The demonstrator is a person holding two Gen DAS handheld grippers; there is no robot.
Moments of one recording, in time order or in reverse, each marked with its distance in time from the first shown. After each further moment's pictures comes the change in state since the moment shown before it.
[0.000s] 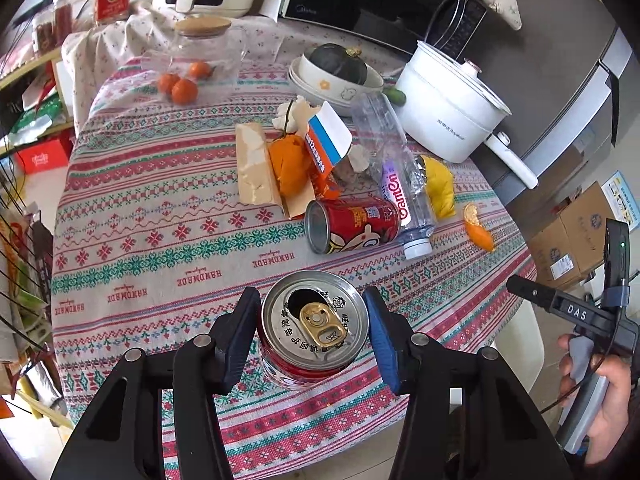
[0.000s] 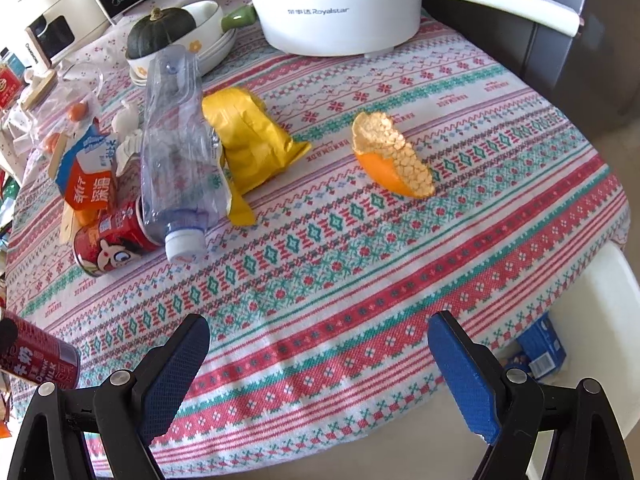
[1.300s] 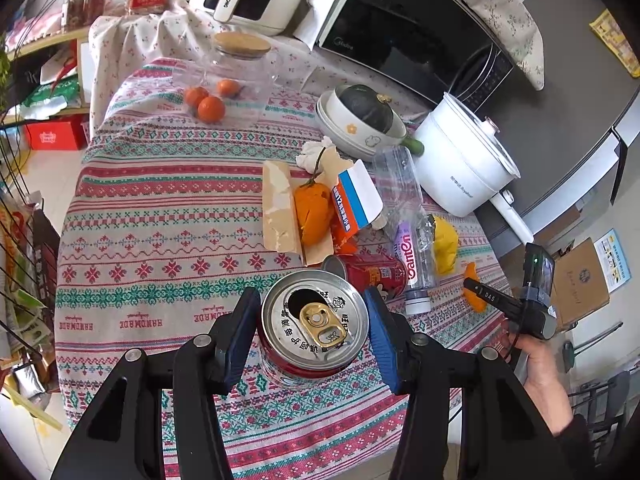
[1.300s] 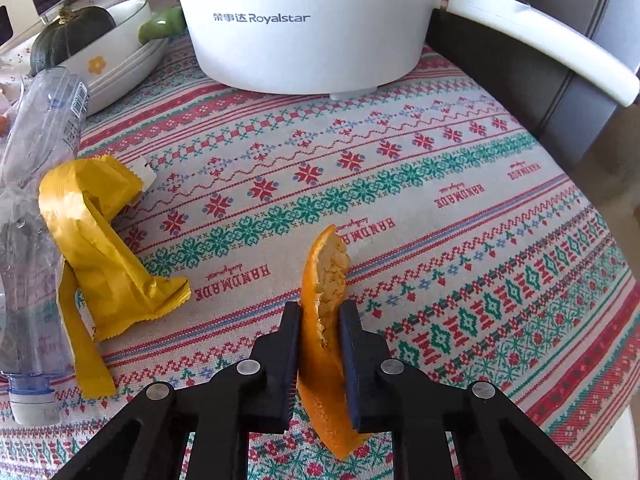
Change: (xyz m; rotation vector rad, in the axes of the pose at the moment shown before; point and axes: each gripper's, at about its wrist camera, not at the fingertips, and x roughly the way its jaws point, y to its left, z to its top) left arm -0.012 0.030 0.029 -0.134 -0.074 -0.041; right arm 0.100 -0.026 0.077 -0.108 -0.056 -0.123
